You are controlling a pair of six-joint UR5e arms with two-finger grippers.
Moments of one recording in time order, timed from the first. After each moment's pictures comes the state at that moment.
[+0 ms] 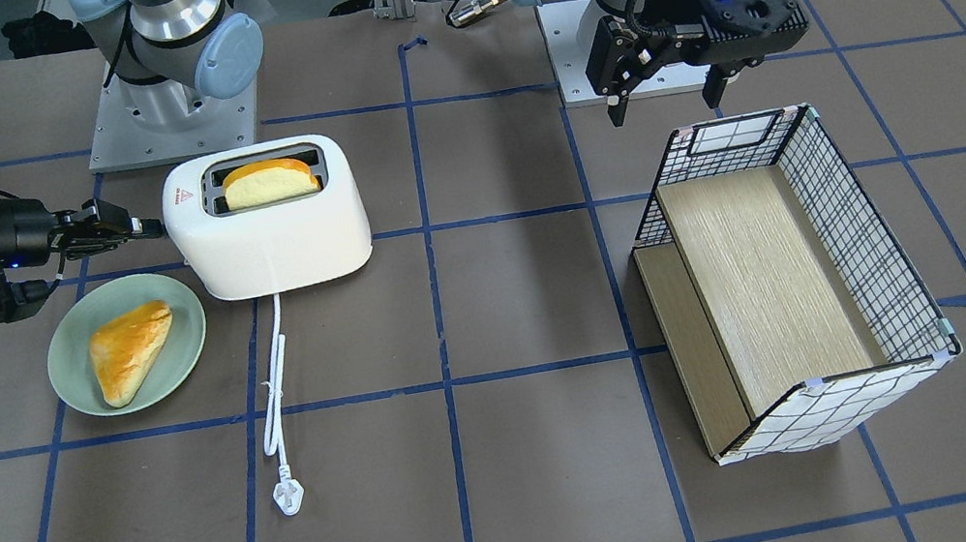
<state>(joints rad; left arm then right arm) -1.58 -1.46 -1.67 -1.53 1.56 -0.10 0.91 -1.45 2.09 -1.36 -1.16 -0.83</state>
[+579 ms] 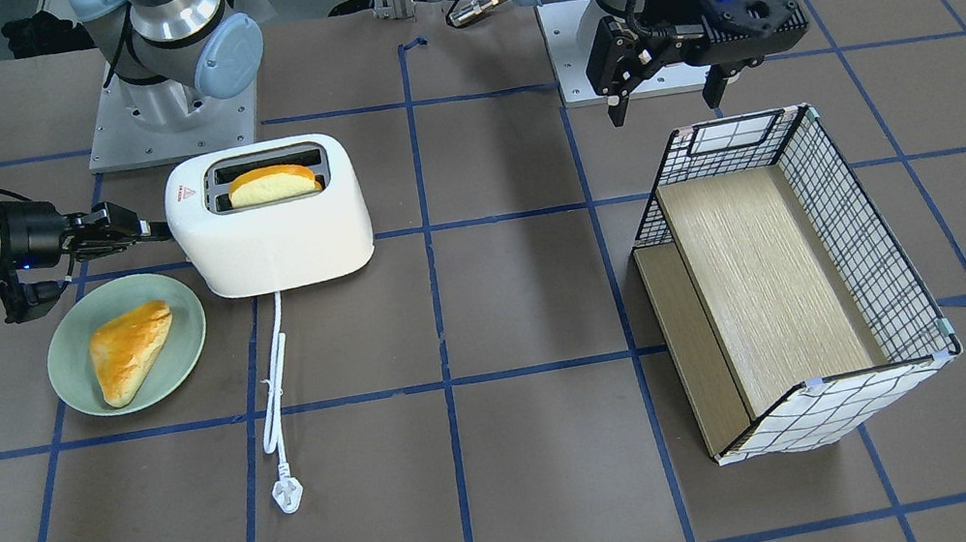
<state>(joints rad) -1.58 -1.46 -1.67 -1.53 1.56 -0.10 0.91 -1.45 2.12 -1.40 -1.17 -0.82</state>
